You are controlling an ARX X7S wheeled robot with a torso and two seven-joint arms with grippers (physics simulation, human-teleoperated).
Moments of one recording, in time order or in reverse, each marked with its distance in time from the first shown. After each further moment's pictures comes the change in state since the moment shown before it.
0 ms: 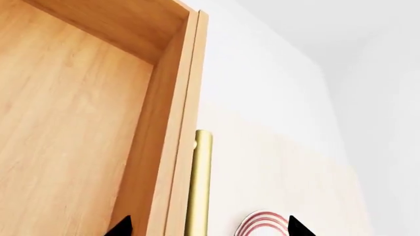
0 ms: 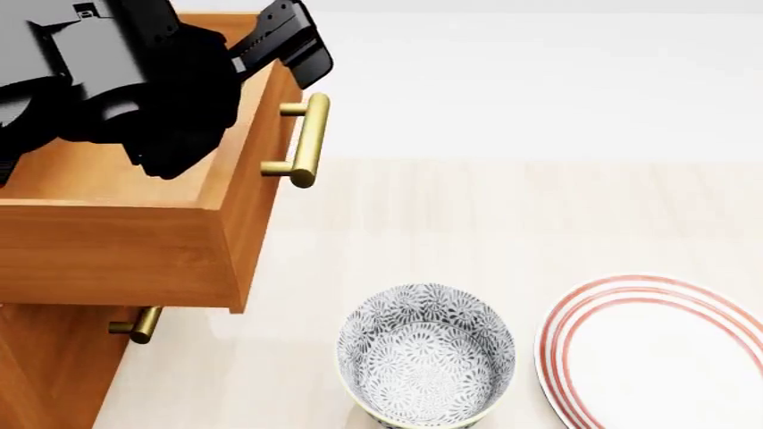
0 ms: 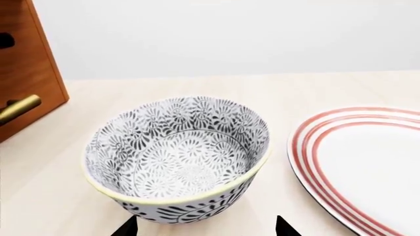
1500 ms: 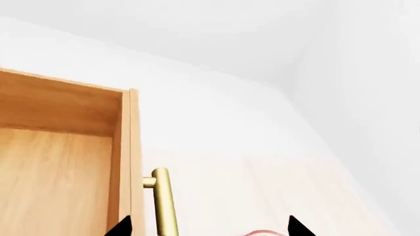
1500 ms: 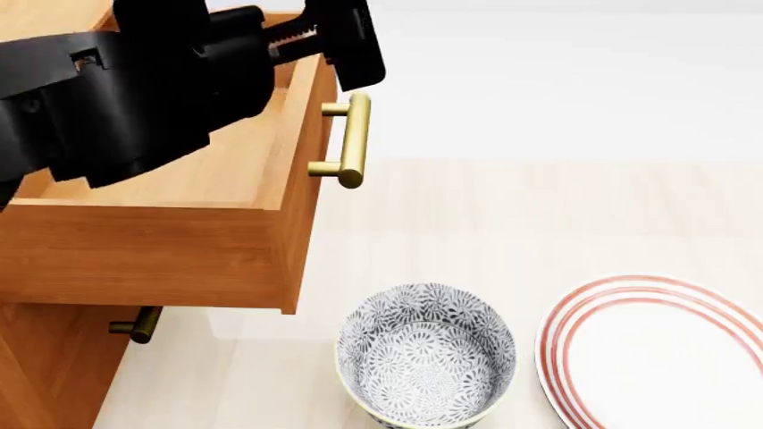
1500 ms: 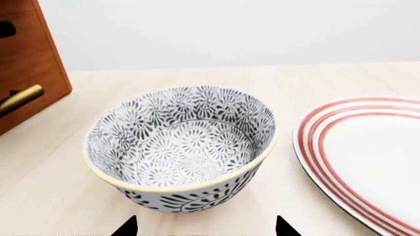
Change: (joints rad) left arm -0.006 -0.263 0.665 0.819 -0.403 0.479 -0.081; right arm 0.008 0.008 -0.017 0.016 0.022 0.009 -0.009
